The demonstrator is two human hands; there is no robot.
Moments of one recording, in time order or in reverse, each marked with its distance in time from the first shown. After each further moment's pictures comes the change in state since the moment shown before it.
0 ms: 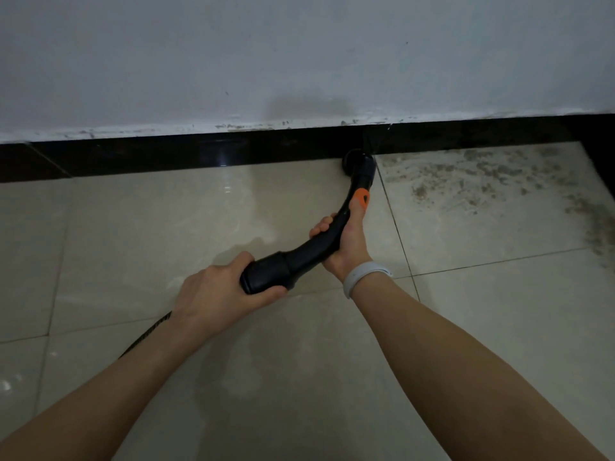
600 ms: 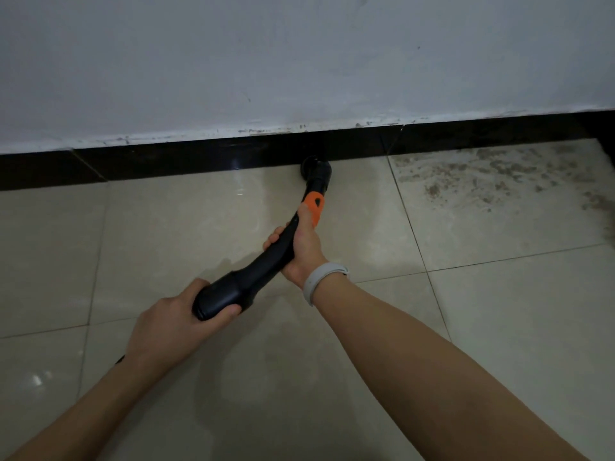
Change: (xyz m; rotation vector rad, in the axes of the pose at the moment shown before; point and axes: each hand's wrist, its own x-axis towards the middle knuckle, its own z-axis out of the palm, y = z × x) left_hand -0.060 -0.067 -0.012 -0.126 0.095 -0.200; right_hand -0.016 0.081 0.038 -0.201 -0.035 0.136
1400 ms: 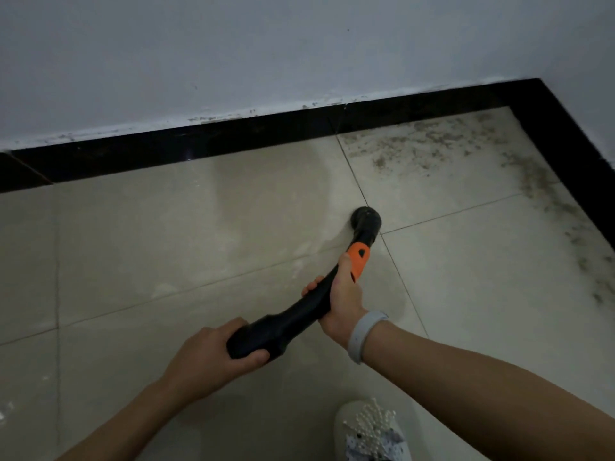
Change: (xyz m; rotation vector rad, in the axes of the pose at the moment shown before) left_hand -0.048 0.004 0.055 -0.072 -0.467 0.308; right_hand -0.099 0.016 -0.112 0.111 0.414 -0.156
